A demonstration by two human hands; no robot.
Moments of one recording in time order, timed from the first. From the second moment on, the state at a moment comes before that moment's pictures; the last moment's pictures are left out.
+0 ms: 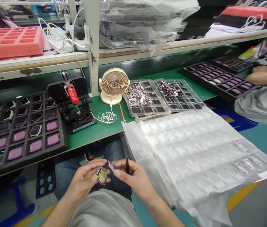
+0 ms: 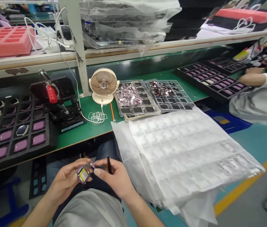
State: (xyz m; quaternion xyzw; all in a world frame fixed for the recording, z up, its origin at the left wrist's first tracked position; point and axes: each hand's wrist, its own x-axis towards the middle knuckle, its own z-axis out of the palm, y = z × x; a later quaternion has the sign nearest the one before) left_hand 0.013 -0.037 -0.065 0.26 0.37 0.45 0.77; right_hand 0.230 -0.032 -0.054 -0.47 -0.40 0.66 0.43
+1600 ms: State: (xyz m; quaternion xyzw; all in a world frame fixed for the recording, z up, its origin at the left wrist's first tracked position) left_hand 0.016 -0.032 -0.092 0.25 0.47 0.58 0.62; right_hand 0.180 -0.015 -0.080 -0.40 -0.73 0.40 0.39
